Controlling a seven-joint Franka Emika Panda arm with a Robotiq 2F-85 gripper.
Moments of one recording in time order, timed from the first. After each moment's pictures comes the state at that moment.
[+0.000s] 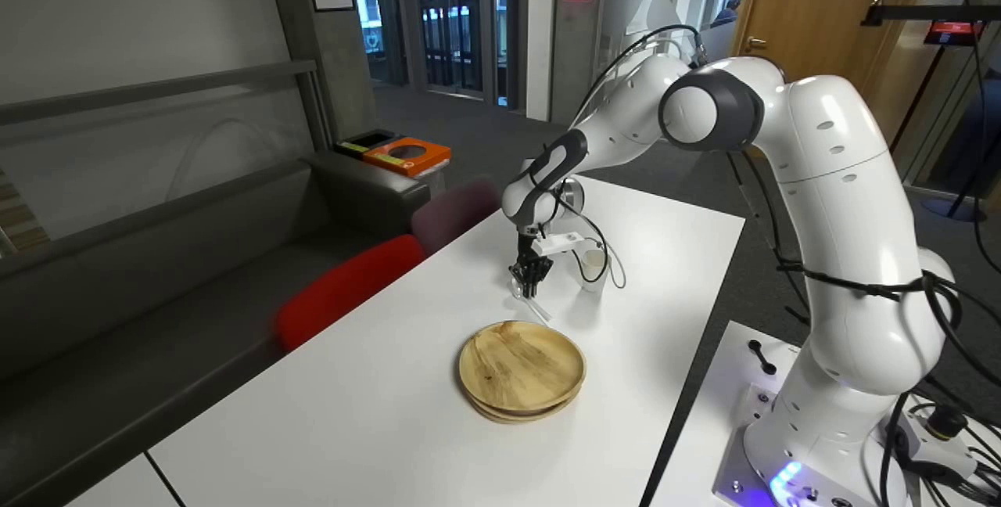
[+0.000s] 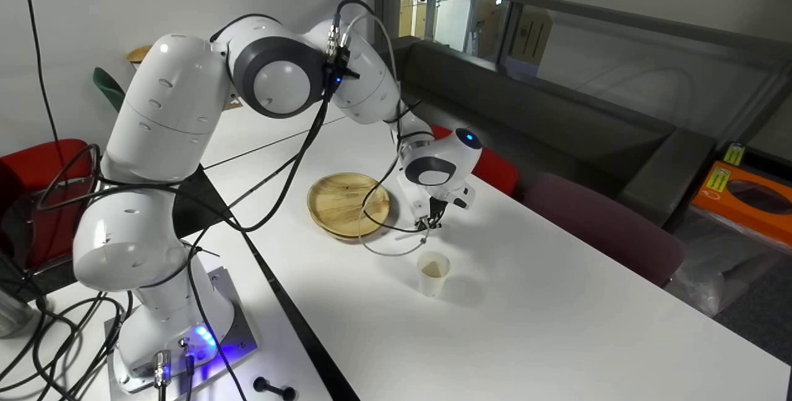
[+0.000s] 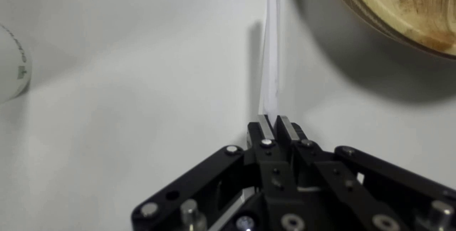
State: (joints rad) arm -0.19 0.62 0.00 -1.89 0.29 2.35 -0.13
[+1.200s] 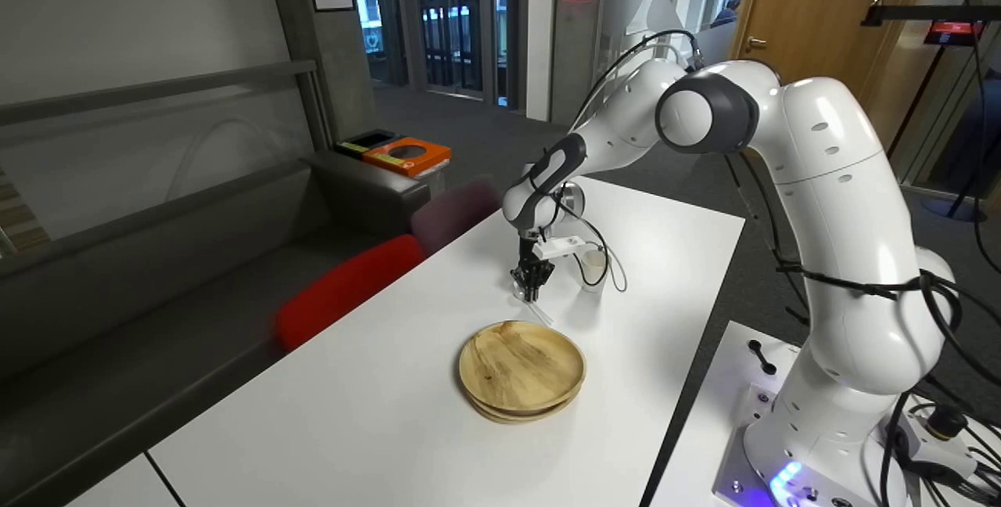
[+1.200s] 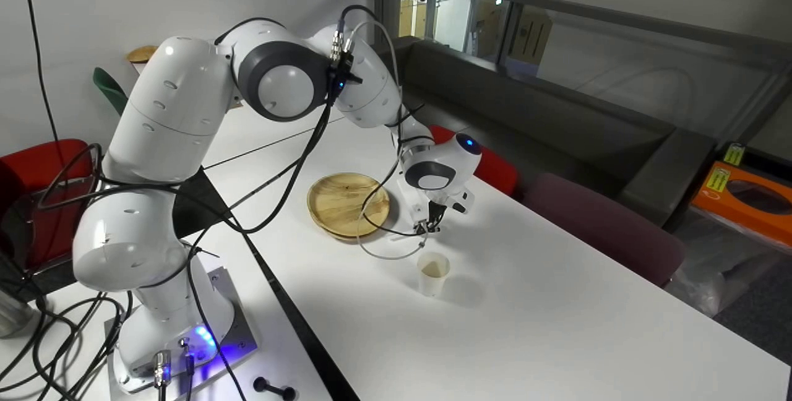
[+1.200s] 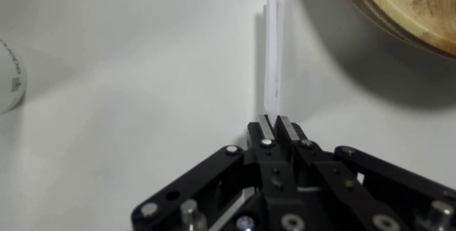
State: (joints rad) arm -0.19 0.64 0.00 -1.89 0.29 2.35 -0.12
